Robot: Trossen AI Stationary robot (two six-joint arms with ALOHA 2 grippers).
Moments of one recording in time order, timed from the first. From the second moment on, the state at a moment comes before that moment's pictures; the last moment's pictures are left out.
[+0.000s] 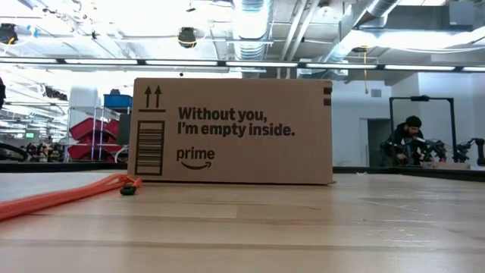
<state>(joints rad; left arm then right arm) 0.02 1.56 1.45 -0.03 0.30 -0.06 0.22 1.26 1.32 -0.13 0.17 0.01</state>
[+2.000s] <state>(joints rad) 0.05 1.65 1.45 0.12 0.52 -0.13 0.15 1.28 1.32 -0.08 -0.07 0.06</state>
